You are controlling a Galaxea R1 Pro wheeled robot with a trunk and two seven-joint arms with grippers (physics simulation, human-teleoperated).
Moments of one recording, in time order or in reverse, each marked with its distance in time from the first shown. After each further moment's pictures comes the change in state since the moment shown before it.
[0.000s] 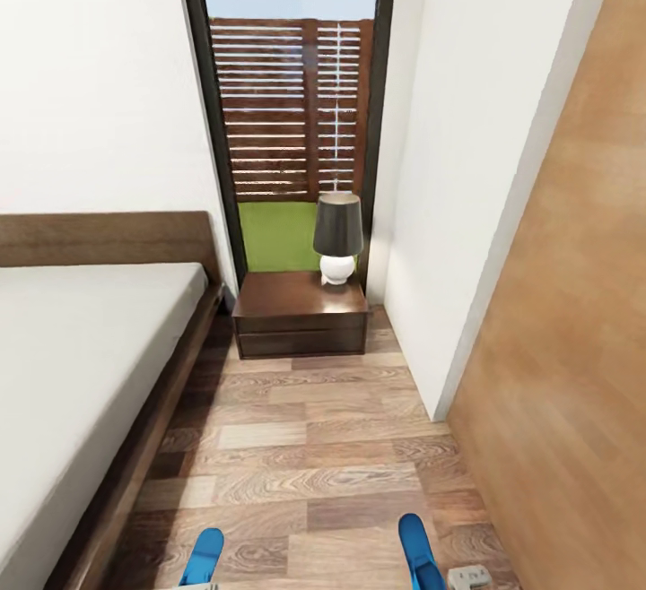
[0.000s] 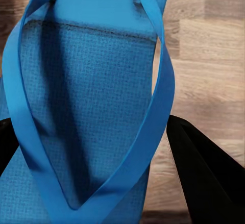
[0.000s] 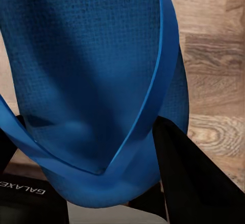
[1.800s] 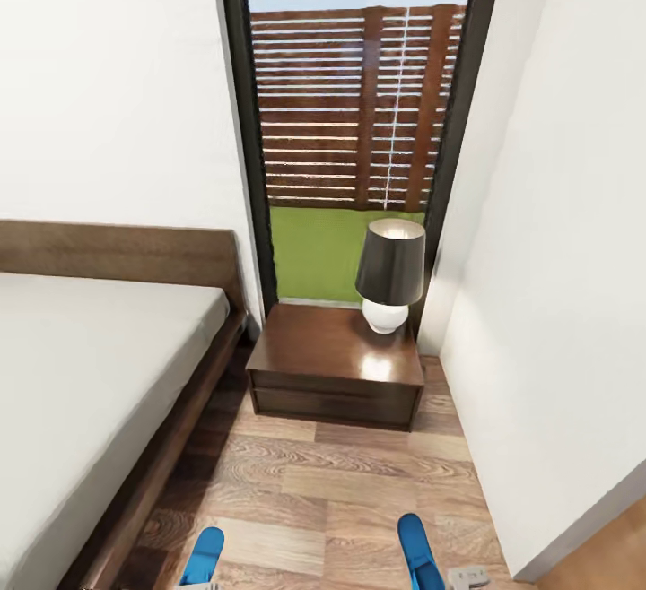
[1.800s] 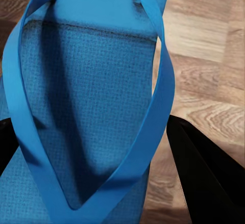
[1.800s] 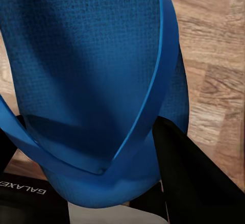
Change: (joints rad) left arm 0.001 -0.001 0.000 -0.001 0.000 -0.006 0.000; right arm 0.000 0.001 0.001 0.001 0.000 0.000 0.001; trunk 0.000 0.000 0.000
